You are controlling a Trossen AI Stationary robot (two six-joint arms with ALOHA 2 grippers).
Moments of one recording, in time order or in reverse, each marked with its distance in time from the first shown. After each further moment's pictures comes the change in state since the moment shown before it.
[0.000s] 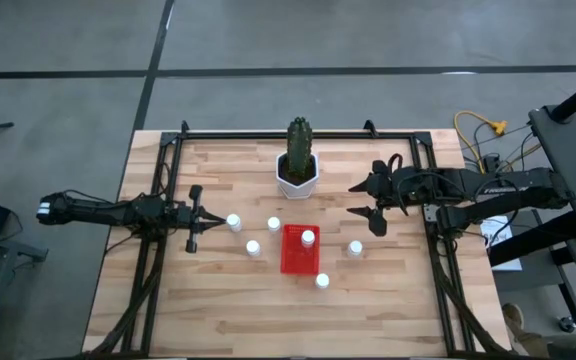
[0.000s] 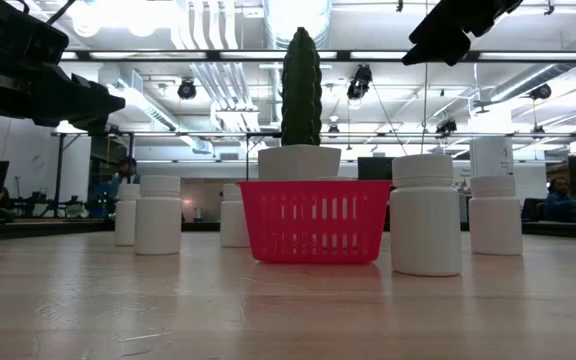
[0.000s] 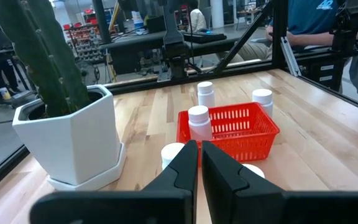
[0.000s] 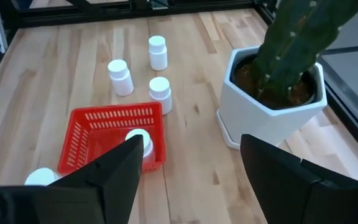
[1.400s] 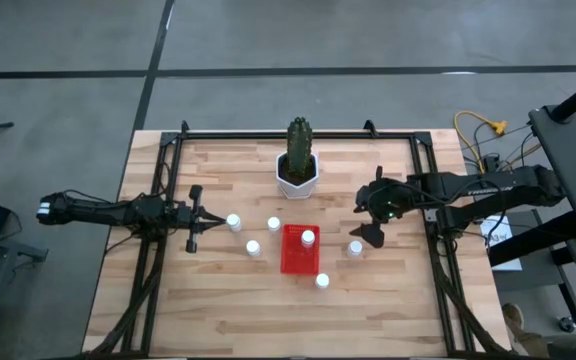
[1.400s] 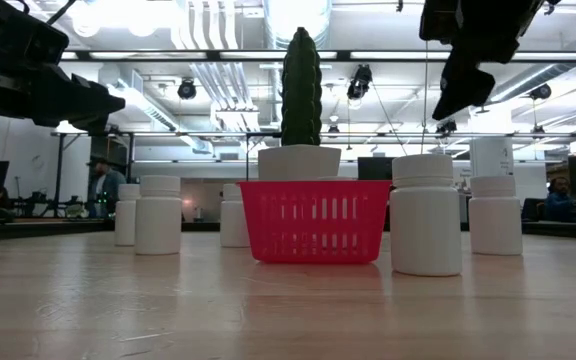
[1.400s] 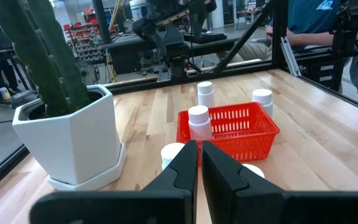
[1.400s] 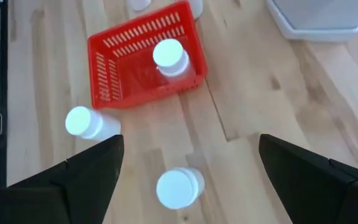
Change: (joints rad) left arm 0.000 0.001 0.000 -0.001 0.000 -0.001; right arm 0.004 0.134 -0.002 -0.181 -0.199 0.296
